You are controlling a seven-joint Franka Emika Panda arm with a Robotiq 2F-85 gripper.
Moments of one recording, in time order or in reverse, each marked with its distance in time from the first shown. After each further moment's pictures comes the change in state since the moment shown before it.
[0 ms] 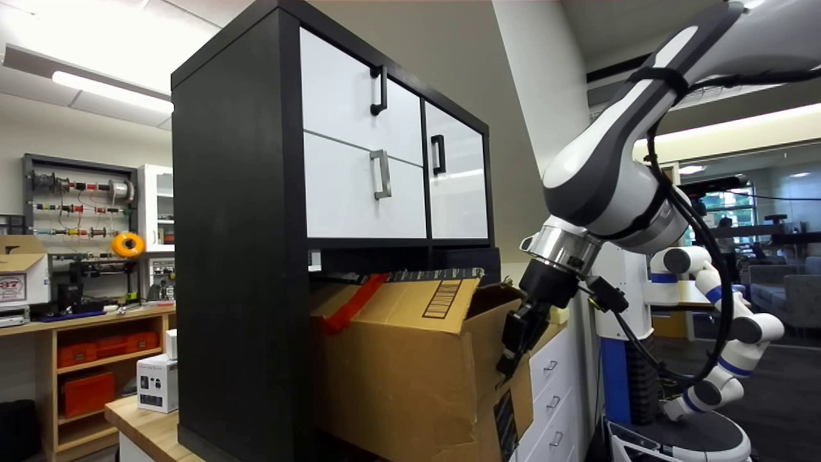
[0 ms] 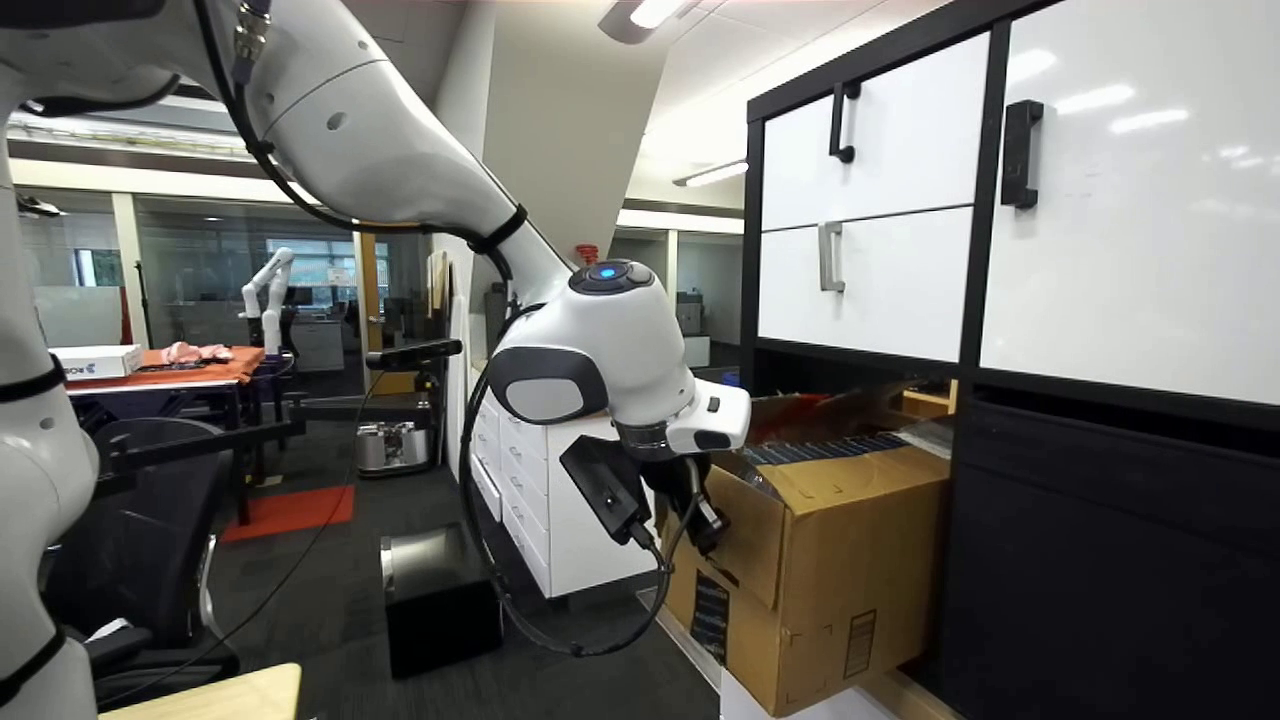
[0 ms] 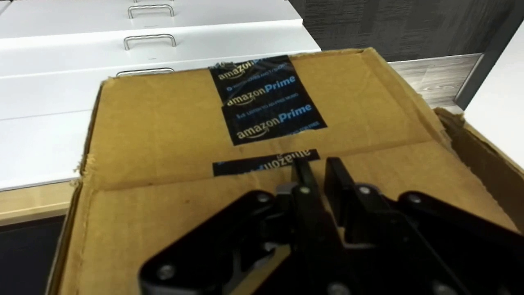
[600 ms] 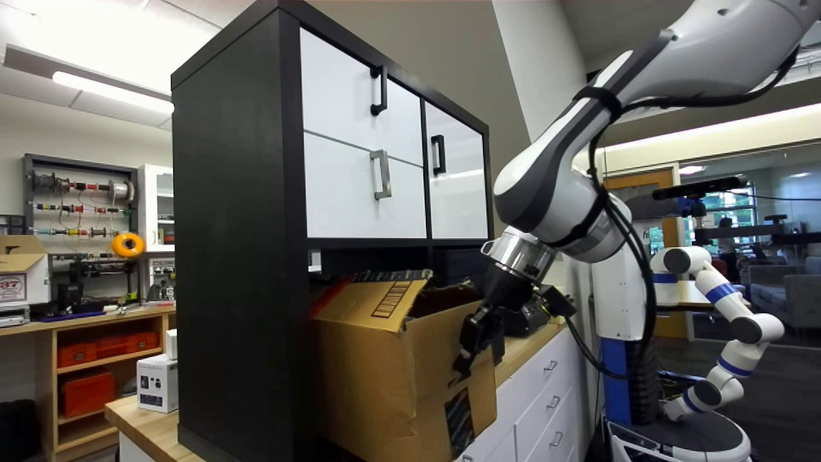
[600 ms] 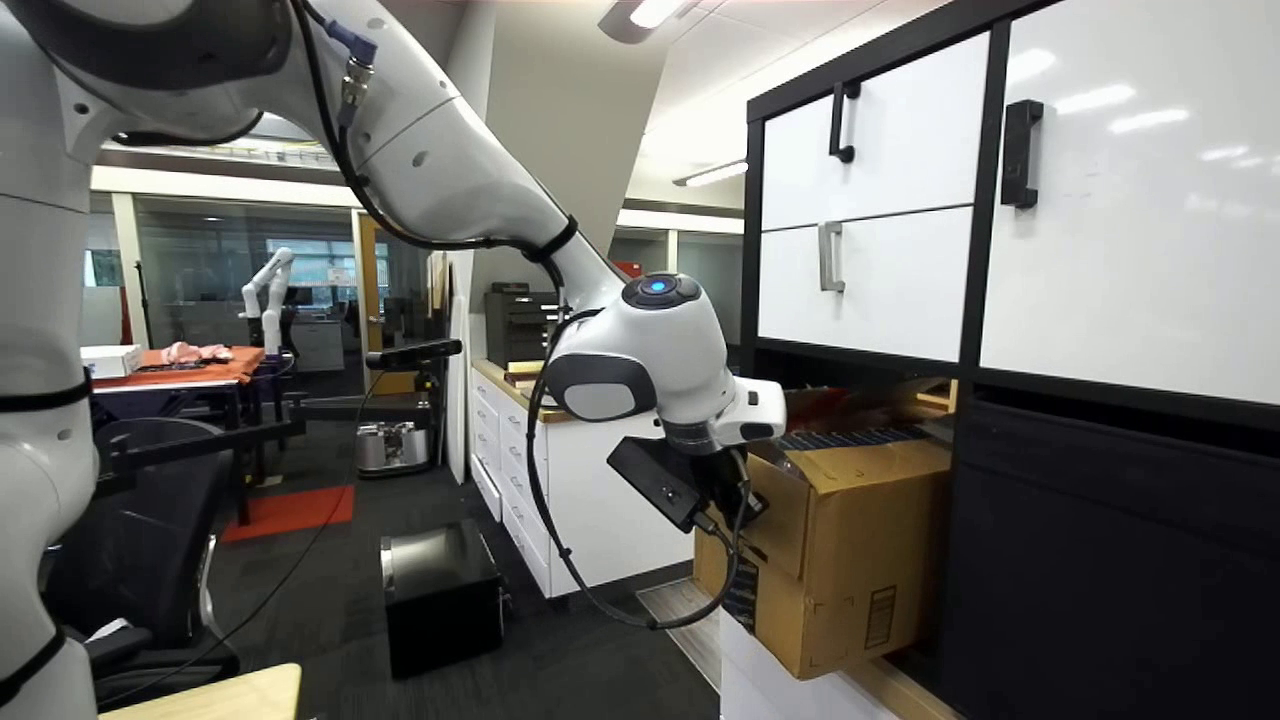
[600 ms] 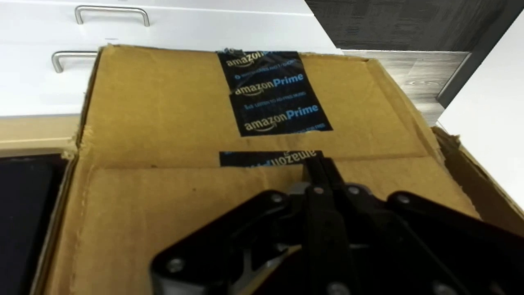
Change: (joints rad) arm 0.000 0.168 0.030 0.204 0.069 0.000 -0.137
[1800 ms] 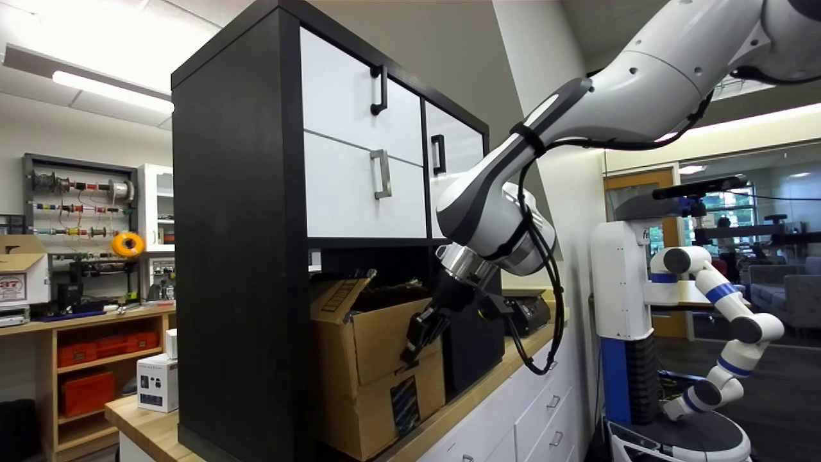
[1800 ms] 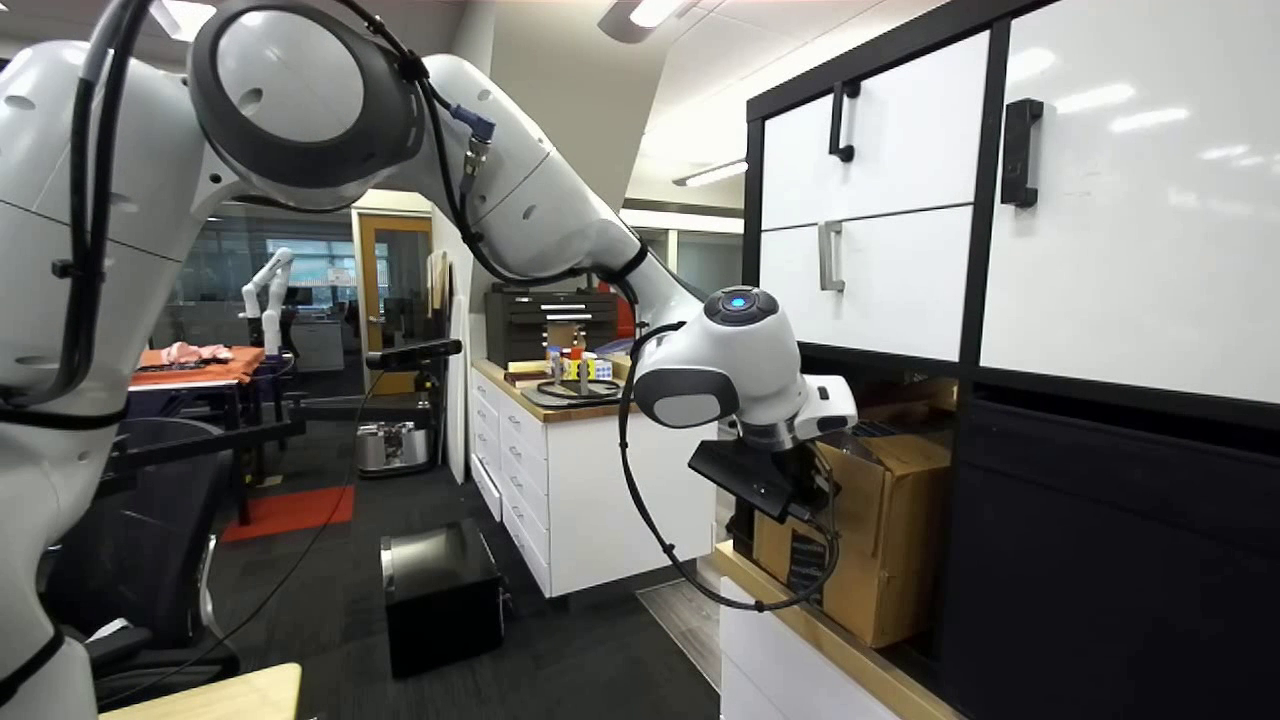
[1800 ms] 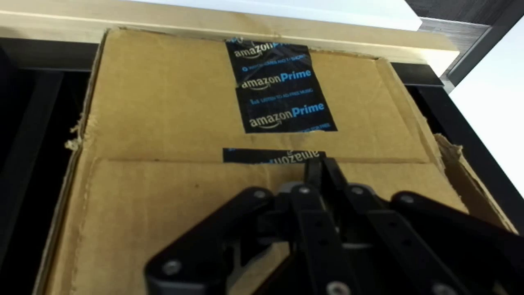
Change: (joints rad) arm -0.019 0.260 -0.003 0.348 -0.020 -0.013 -0.061
